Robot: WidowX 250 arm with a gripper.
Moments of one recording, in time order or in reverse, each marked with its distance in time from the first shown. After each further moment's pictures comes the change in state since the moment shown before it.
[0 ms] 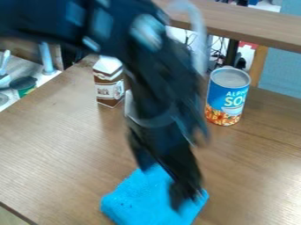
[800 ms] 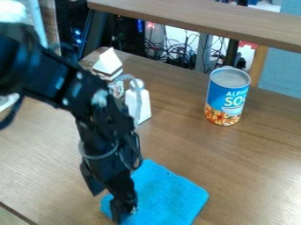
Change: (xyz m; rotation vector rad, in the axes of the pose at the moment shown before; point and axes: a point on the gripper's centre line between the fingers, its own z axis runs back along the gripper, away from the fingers) arm -0.047 0.048 -0.080 0.004 0.136 0.065
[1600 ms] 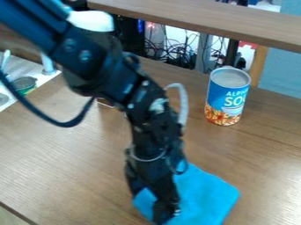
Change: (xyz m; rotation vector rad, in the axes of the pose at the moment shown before) arm 0.048 -0.029 -0.018 -0.027 -0.001 -0.062
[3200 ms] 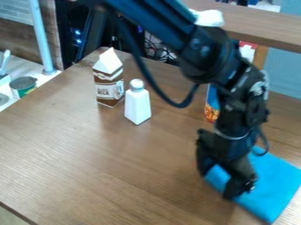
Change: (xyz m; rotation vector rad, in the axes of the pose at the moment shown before) arm 0.078 -0.024 -0.009 0.041 0.052 -0.090
